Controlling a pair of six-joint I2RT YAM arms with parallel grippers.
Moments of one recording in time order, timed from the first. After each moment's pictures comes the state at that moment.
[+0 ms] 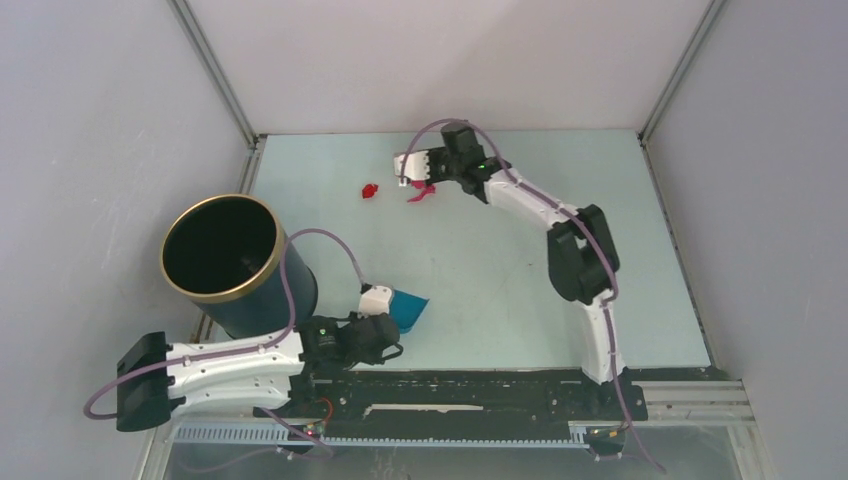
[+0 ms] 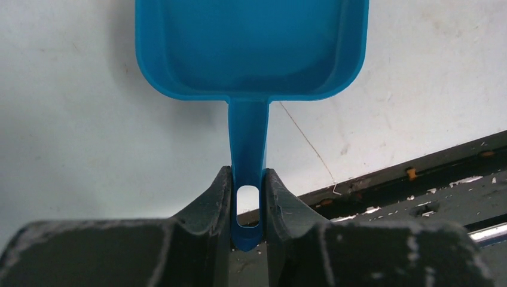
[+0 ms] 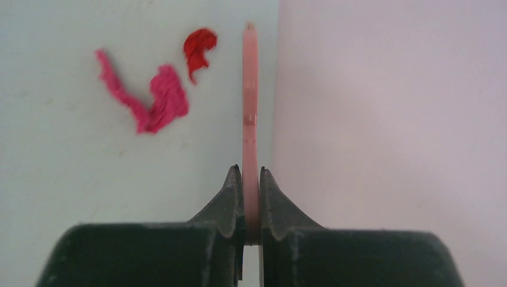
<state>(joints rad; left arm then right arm) -1.20 0.90 0.47 -0.66 -0.44 -0.83 0.56 2.10 1.80 -0.23 -0.16 -1.22</state>
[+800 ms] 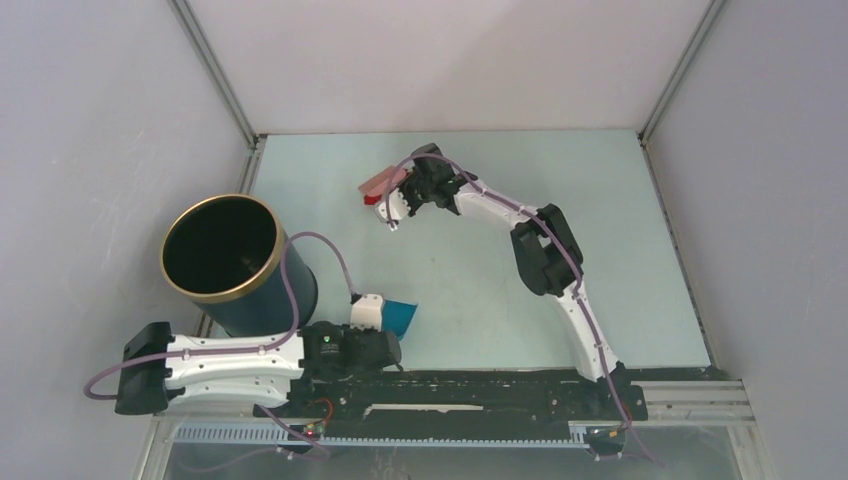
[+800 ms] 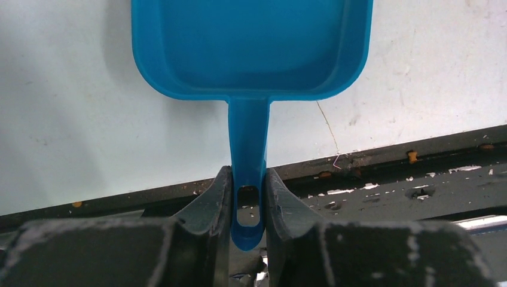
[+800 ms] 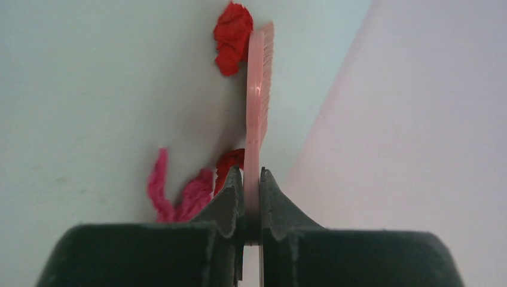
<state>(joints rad) -1.35 0.94 0.52 -0.86 -0.49 -1.15 0.65 2.43 2.03 -0.24 -0.35 -1.67</state>
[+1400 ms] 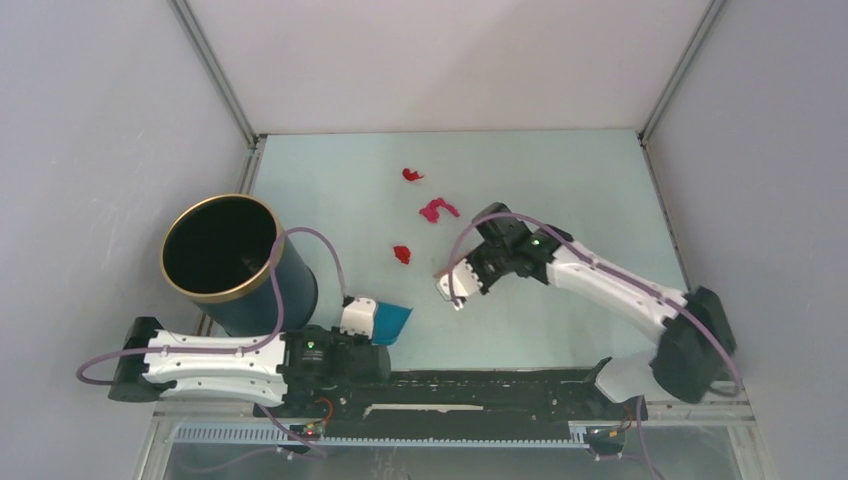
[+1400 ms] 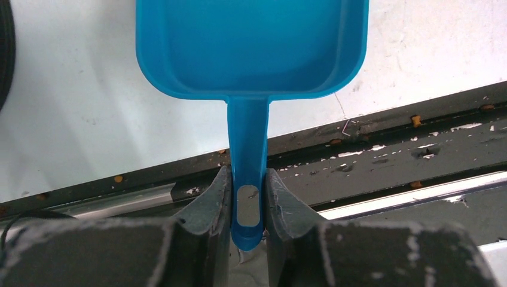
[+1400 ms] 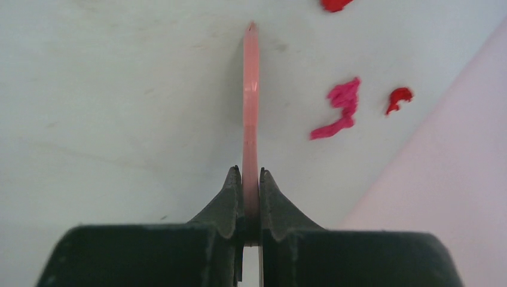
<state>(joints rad) -1.50 0.84 0.60 -1.09 -0.55 -1.23 0.76 1.48 1.13 -0.62 -0.20 -1.52</state>
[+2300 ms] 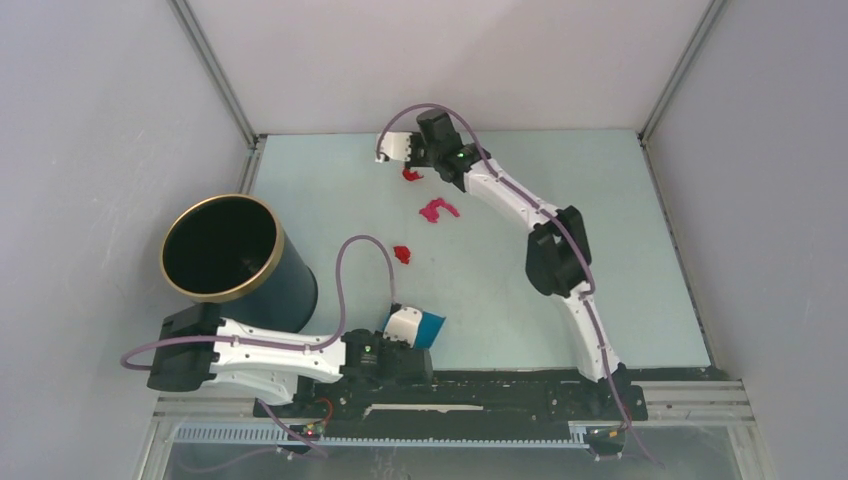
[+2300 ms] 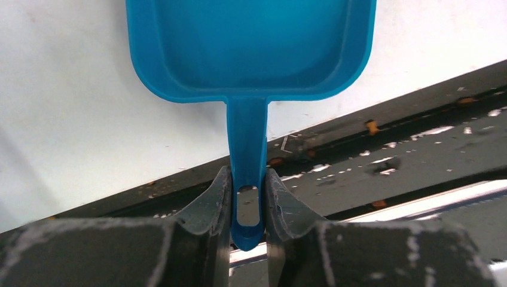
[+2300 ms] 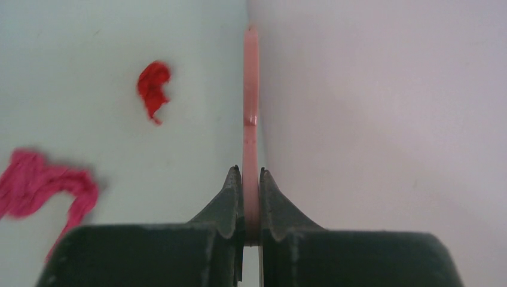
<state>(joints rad) -1.50 1.21 0.65 -0.81 -0.50 -1.10 0.63 2.28 2.12 -0.36 0.02 -1.08</state>
